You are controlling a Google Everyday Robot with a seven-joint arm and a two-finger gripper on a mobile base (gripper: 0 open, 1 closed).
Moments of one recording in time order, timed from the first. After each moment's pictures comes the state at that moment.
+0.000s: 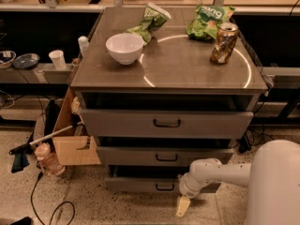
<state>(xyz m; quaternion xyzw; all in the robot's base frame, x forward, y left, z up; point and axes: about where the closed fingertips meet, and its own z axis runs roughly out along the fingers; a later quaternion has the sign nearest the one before) 0.470 -0.142 0.250 -0.61 0.77 0.16 0.09</state>
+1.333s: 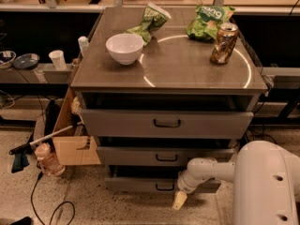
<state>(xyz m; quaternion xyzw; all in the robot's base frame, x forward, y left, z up) 0.509 -0.144 0.209 -0.57 0.80 0.15 0.10</state>
